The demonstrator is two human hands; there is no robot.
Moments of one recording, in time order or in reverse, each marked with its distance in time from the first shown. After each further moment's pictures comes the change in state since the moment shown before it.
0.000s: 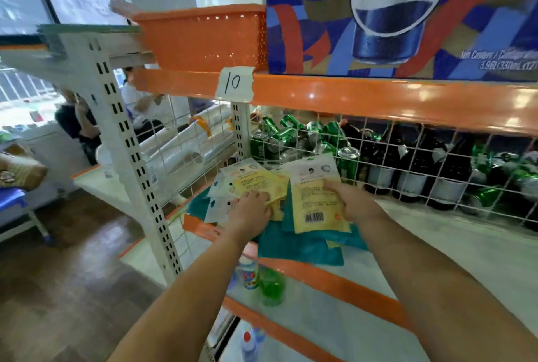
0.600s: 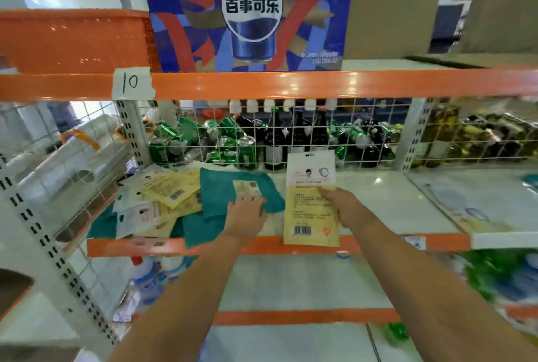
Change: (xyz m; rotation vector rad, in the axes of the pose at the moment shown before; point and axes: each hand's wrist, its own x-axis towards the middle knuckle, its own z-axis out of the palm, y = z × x) left_hand -0.065 0.121 0.020 -0.134 0.001 0.488; right_hand -0.154 0.080 -0.126 0.183 0.405 -0.201
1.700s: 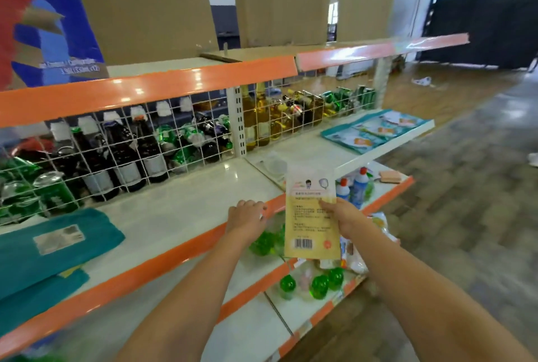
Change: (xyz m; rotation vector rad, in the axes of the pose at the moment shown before) left_hand -0.006 0.313 0.063 -0.014 -0.206 0.531; right_hand -0.155 0.037 -0.301 0.260 0.519 0.012
